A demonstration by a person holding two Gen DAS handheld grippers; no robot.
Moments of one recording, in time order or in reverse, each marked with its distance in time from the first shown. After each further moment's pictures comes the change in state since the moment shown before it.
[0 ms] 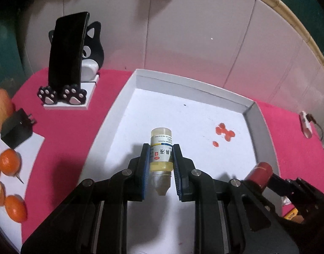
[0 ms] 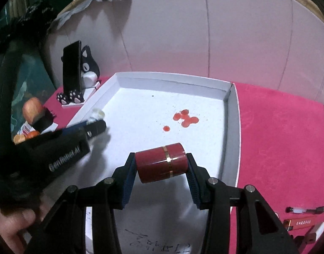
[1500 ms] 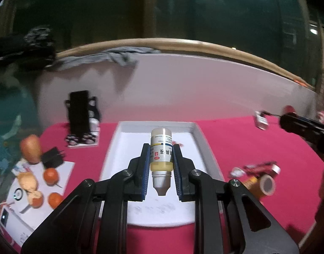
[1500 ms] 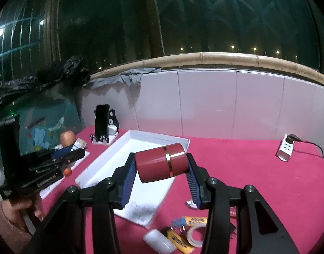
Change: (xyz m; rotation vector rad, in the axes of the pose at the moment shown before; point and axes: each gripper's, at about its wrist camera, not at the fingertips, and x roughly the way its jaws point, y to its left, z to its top) left arm -0.186 -0.022 -0.057 0.188 -0.352 -0.091; right arm -0.202 -0.045 -0.030 -0.026 -0.393 0.034
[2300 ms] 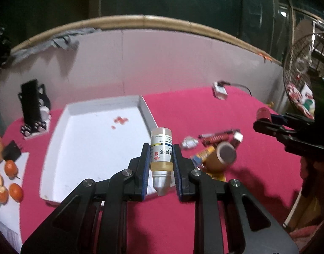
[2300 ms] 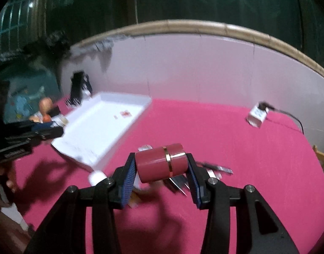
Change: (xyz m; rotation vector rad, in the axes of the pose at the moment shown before) left arm 0.004 -0.071 -0.035 0.119 0.111 -0.262; right arm -0.031 -0.069 -0.063 -0.036 0.109 -0.095
